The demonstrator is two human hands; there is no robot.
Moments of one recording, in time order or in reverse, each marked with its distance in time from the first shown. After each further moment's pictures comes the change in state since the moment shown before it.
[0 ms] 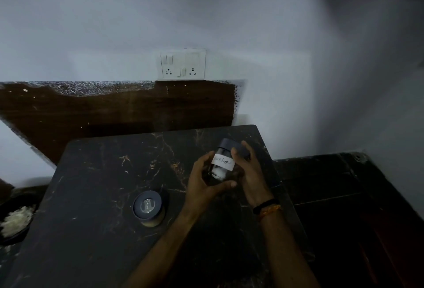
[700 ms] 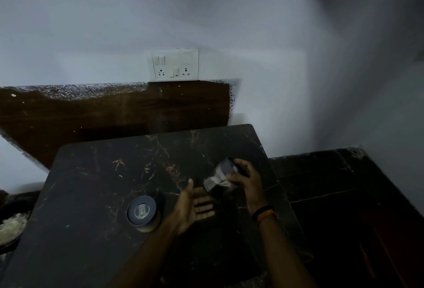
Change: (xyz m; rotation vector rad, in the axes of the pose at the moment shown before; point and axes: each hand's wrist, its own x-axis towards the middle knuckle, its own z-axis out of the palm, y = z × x) left_hand 0.016 -0.076 -0.027 -0.514 0.011 -0.942; right_hand 0.022 0.044 -0.047 -0.210 0.046 -0.102
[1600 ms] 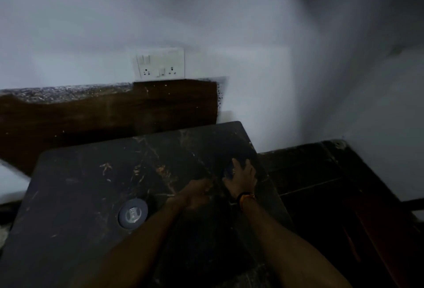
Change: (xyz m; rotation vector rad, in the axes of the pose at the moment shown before) left_hand 0.017 0.032 0.032 1.697 -0.109 0.495; right_hand 0.028 0.019 -0.005 -1.111 0.173 0.146
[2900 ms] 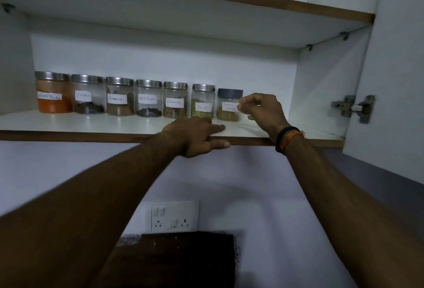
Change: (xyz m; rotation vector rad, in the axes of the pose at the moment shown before) left_hand -0.019 0.229 -0.507 0.931 0.797 0.179; right_hand 0.098 -0.342 -0.474 0.669 0.464 -0.895
